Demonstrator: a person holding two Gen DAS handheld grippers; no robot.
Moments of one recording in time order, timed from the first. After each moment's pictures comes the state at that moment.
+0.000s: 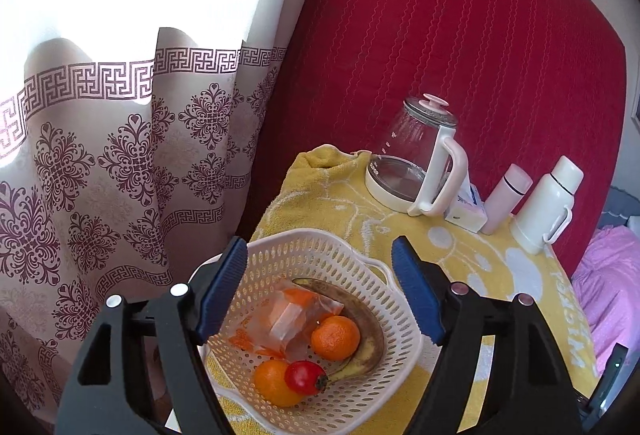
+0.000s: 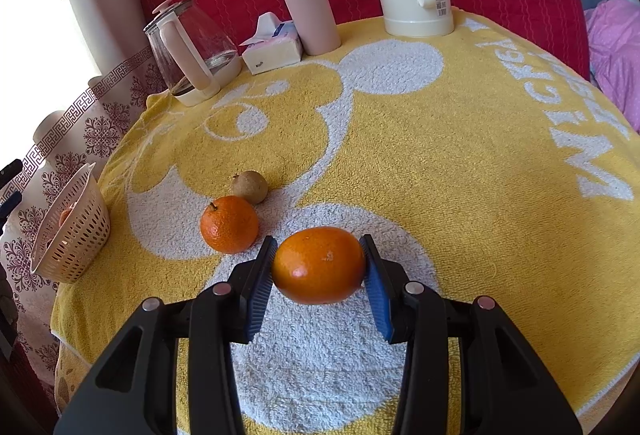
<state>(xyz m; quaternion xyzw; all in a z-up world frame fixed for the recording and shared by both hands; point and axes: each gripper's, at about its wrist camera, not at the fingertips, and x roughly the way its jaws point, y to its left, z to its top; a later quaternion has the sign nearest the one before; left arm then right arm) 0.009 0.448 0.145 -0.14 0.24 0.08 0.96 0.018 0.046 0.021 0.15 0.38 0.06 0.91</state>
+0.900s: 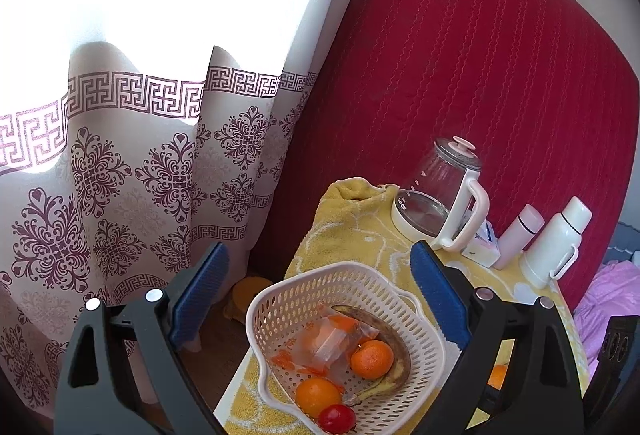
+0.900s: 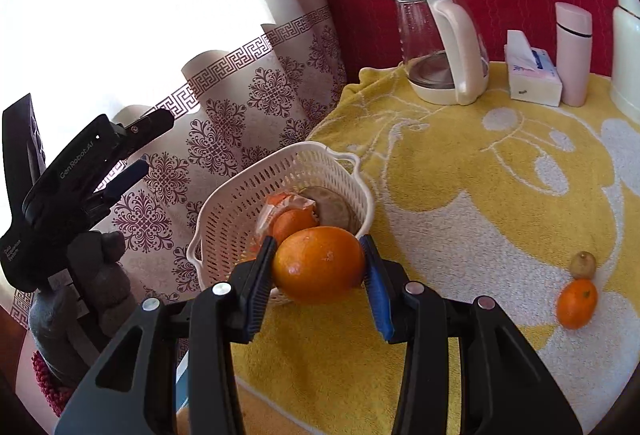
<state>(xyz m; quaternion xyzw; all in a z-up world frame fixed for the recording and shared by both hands) -0.011 0.488 0.162 -0.17 0.20 0.12 0.96 0.031 0.270 0.107 0.09 0.37 0.31 0.87</state>
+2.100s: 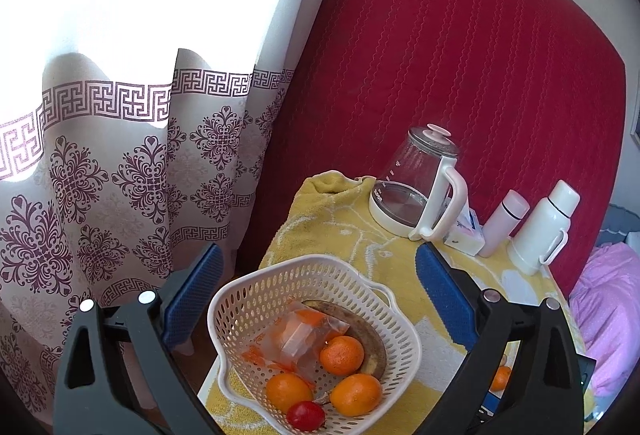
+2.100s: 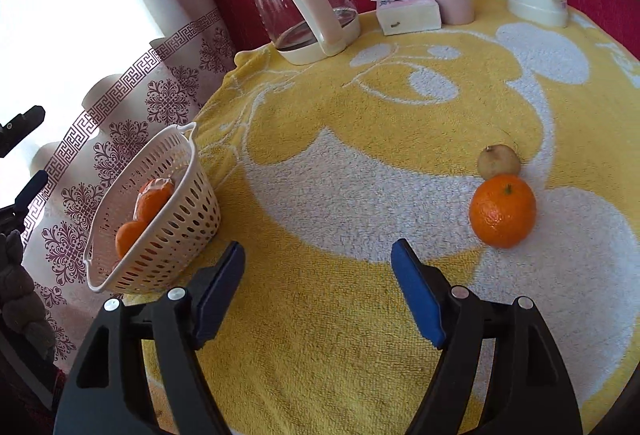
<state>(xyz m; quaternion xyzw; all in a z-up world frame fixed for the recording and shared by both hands) -0.004 0.458 0.162 -0.15 0.21 0.09 0.96 0.040 0.190 0.032 0.15 0.41 0.16 0.88</state>
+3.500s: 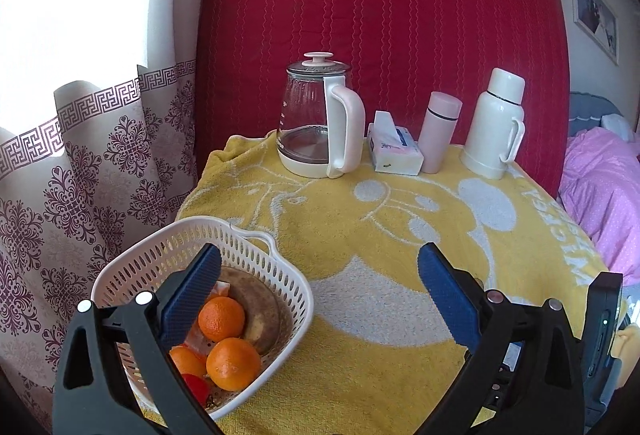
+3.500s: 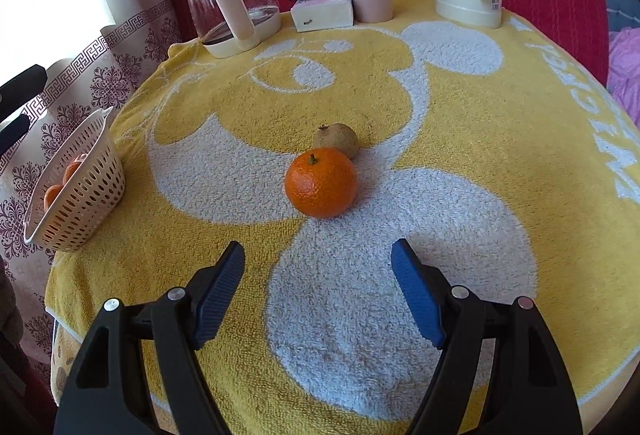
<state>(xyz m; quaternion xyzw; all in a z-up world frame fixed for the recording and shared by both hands) 0.018 0.330 0.132 0.00 0.26 -0.01 0.96 0.022 0.118 0.017 0.09 0.43 0.07 0.90</state>
